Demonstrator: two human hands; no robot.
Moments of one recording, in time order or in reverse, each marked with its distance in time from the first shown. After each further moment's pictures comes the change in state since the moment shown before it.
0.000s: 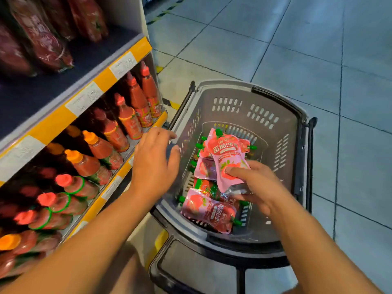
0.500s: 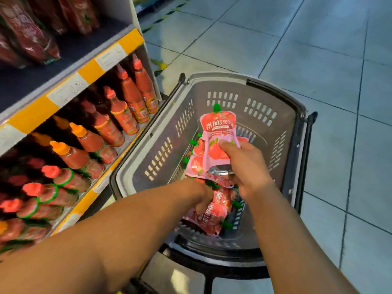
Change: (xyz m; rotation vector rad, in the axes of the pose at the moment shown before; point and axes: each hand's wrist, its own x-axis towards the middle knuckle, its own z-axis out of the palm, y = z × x) left_hand -0.018 0.024 0.212 0.614 -1.593 0.180; right_hand 0.030 -0.009 -0.007 0.206 0.041 -0.145
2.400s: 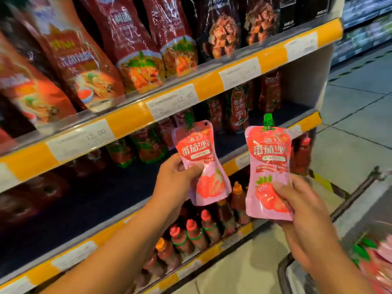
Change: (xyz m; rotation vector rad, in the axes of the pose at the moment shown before) left_hand -0.383 -0.204 0.105 -1.723 1.835 -0.480; right_hand -0.023 -0.028 0.253 0.288 -0.618 -0.230
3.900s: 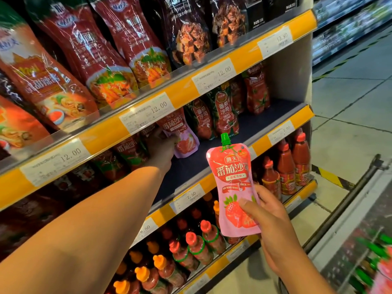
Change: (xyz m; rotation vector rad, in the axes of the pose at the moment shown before) left_hand 0.181 -0.012 0.005 0.140 0.305 0.156; right_hand 0.013 0.053 0.004 0.036 -0.157 0.058
